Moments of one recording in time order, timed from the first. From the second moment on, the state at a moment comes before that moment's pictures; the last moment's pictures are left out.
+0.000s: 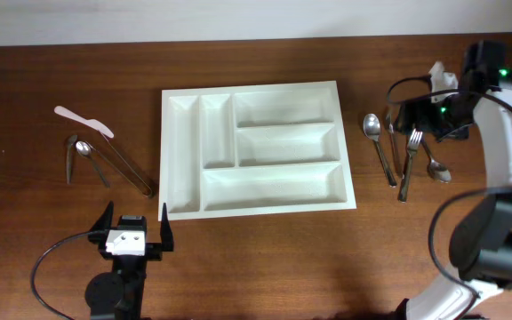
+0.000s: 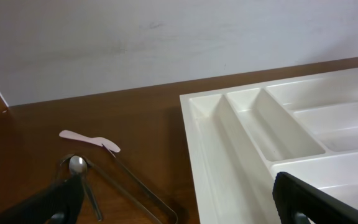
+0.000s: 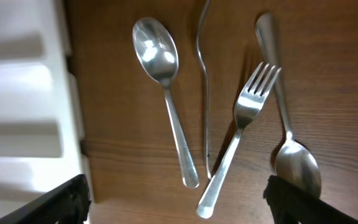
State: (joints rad) left arm 0.03 0.01 0.04 -0.12 0.04 0.13; right arm -0.26 1.92 1.70 -1.14 -0.23 -0.19
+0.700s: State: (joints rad) left arm 0.03 0.01 0.04 -0.12 0.04 0.13; right arm -0.21 2.15 1.70 -1.11 -0.22 -0.22
